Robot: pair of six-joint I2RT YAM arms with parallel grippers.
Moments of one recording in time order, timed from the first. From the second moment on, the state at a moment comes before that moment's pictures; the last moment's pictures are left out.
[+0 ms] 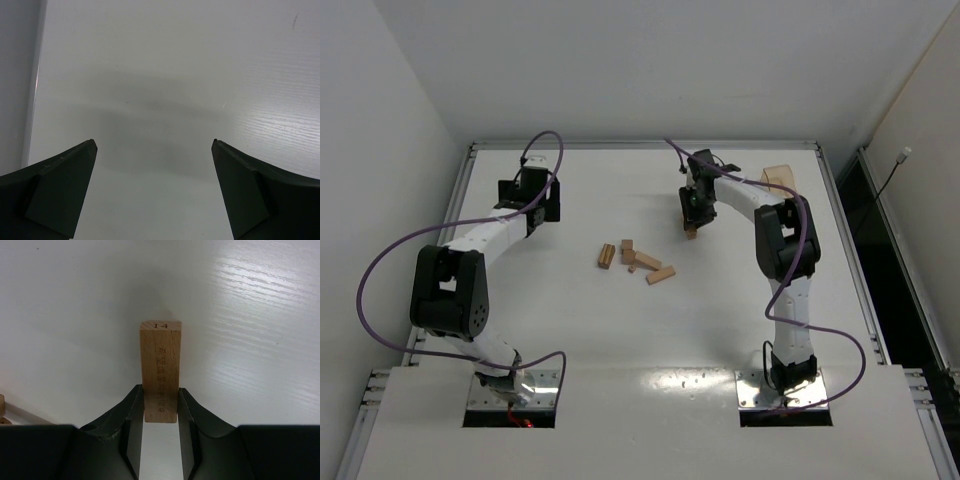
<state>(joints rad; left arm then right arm) -0.14 1.62 1.07 -0.18 -0.46 -0.06 0.32 2.19 1.64 -0.64 -0.07 0.13</state>
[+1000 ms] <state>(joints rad) -0.14 1.62 1.08 -0.18 -0.46 -0.06 0.32 2.13 1.54 -0.61 -0.08 0.08</state>
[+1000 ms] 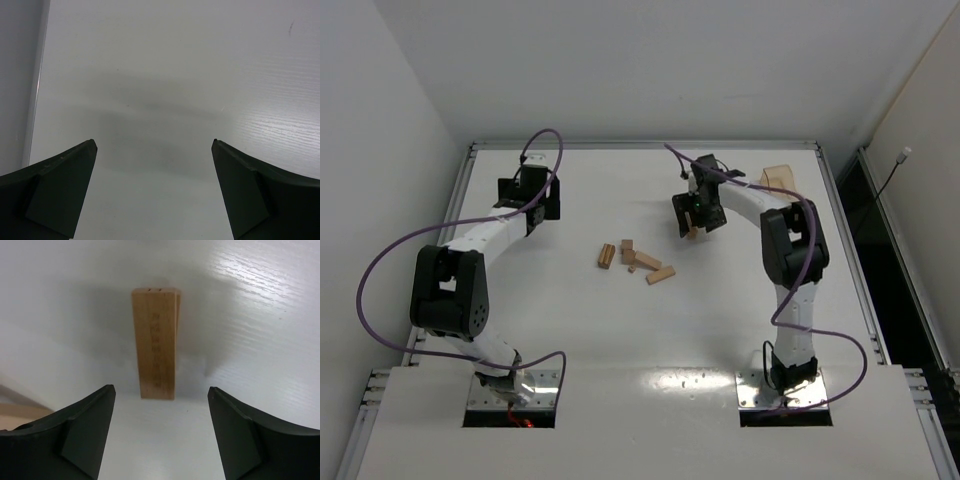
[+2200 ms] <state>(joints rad) -0.14 1.58 1.07 -0.18 -0.45 -0.05 0.52 1.77 1.23 -0.43 -0.56 -0.56</state>
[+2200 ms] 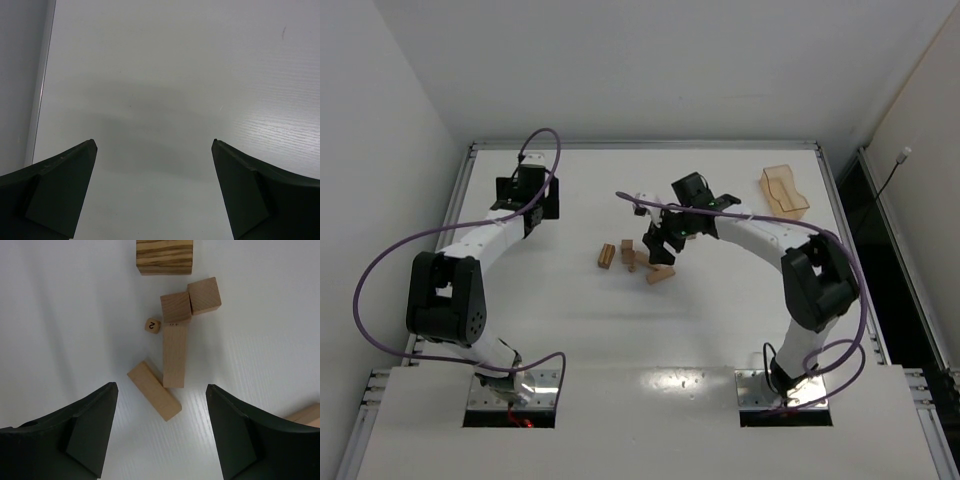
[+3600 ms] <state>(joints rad) -0.14 1.60 1.07 -0.17 -0.45 -0.03 0.56 2.04 1.34 -0.38 -0.40 -0.56</state>
